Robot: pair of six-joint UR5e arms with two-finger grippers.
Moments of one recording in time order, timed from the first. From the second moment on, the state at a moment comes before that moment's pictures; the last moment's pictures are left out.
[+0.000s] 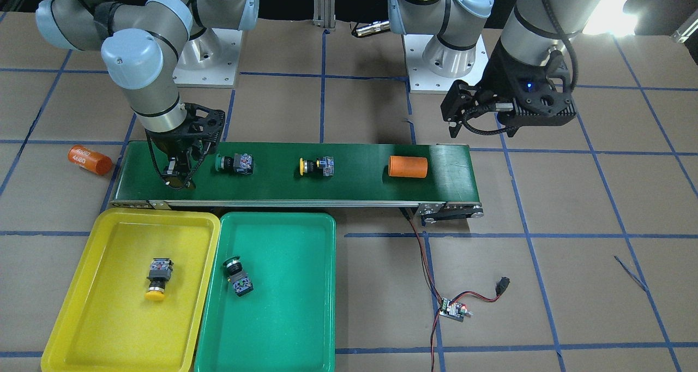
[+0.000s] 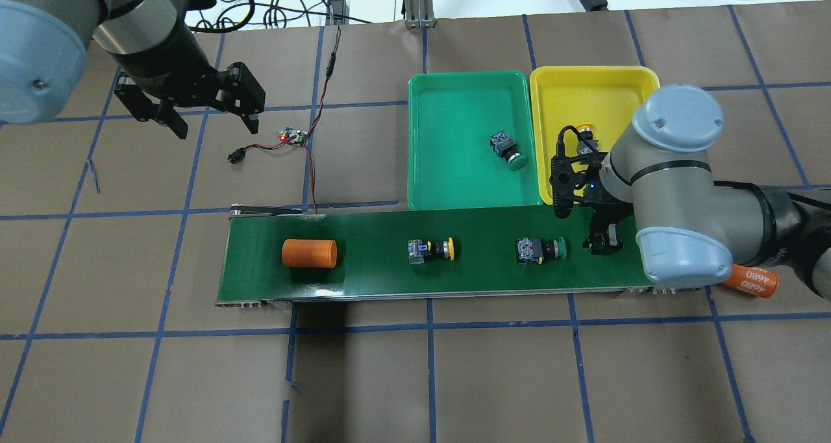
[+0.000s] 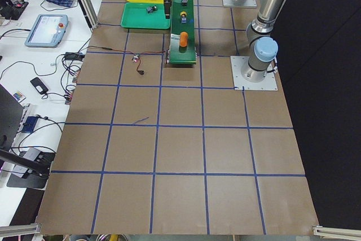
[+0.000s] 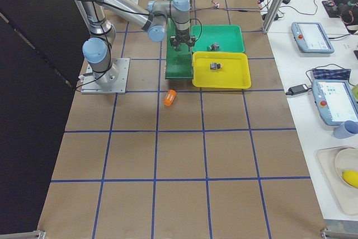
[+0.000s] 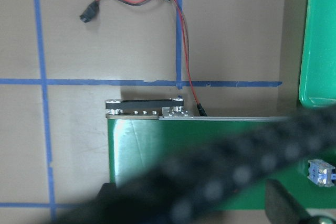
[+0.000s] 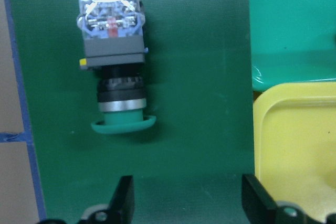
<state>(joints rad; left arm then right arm) -1.55 -1.60 -1.53 -1.57 1.58 -0.01 1.51 -1.53 2.16 -2.25 -1.55 -1.57</state>
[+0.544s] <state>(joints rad) -1.49 -1.61 -1.50 -1.60 1.53 0.00 1.51 -1.54 2.22 -2.26 -1.55 -1.57</state>
